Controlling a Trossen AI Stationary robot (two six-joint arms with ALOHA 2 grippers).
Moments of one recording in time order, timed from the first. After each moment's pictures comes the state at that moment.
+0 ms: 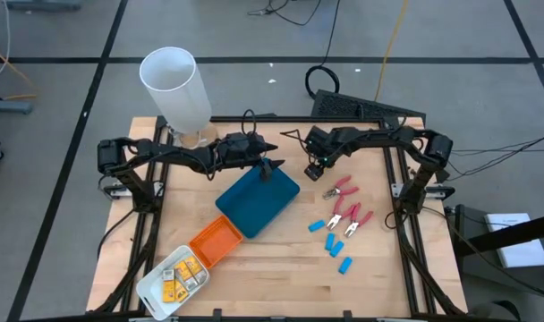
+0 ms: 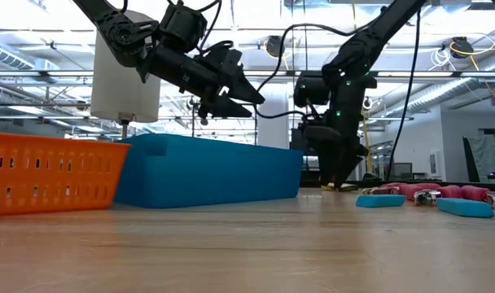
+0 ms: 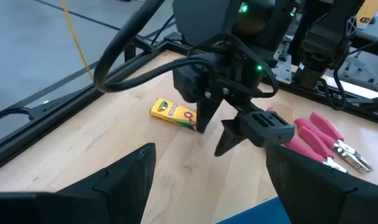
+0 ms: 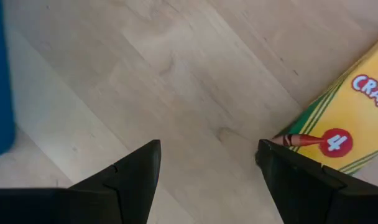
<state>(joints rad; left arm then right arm) 0.28 1.64 0.86 0.48 0.00 -0.18 -0.48 1.75 1.01 -0.63 -0.06 0.28</state>
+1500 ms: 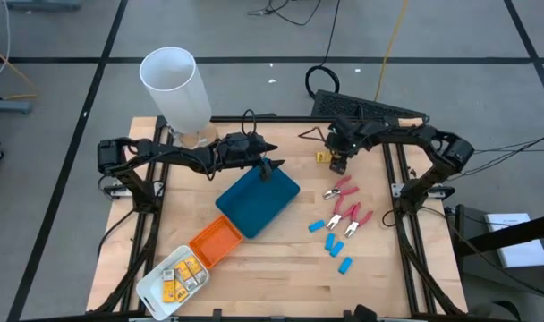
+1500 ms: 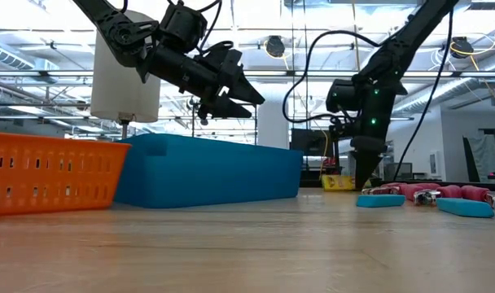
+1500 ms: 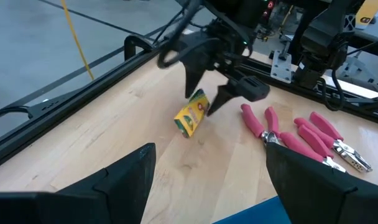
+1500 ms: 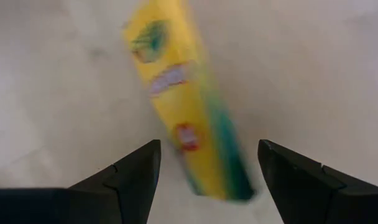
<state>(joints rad) 0.28 1.64 0.86 0.47 0.00 -0.19 -0.72 1.59 0.82 -0.49 -0.08 -0.27</state>
